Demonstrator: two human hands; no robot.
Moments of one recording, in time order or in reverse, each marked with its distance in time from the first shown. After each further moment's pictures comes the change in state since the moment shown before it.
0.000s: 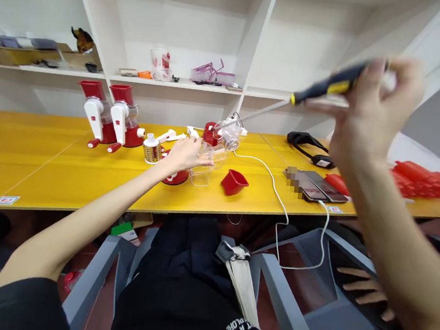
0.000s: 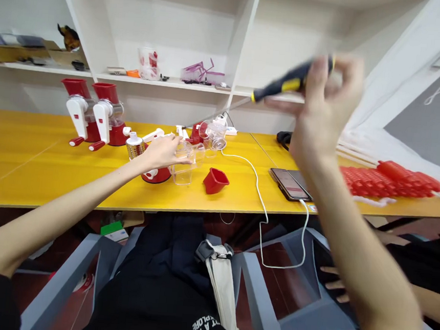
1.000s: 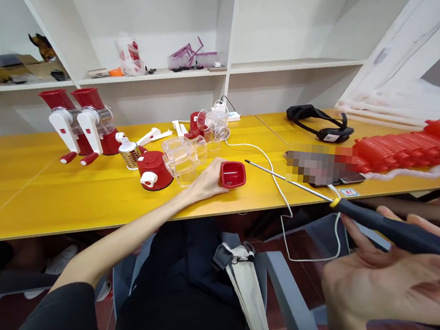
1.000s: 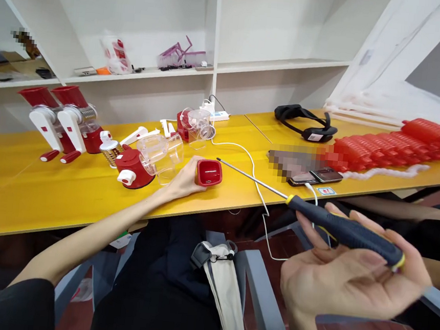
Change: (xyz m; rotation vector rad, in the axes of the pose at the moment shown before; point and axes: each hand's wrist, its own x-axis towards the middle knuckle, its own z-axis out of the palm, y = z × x) left_hand 0.007 0.074 0.134 -0.571 0.051 0.310; right_hand -0.176 -0.001 -0.083 -0.402 0.883 -0.197
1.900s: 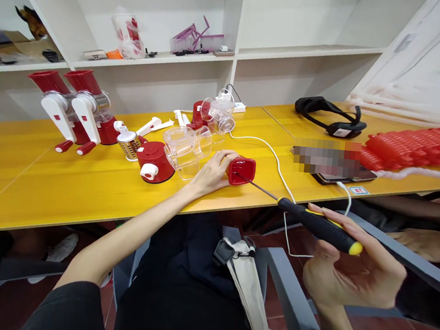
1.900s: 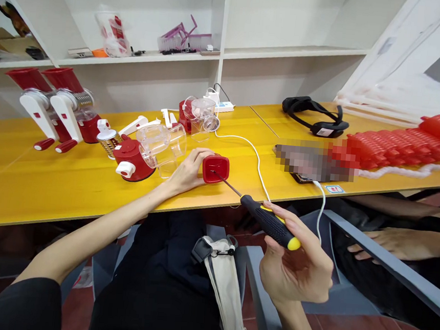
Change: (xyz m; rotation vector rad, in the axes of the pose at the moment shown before) left_hand 0.002 -0.005 0.007 0.179 0.130 0.266; right_hand -0.028 0.009 -0.028 0.113 -0.692 -0.279
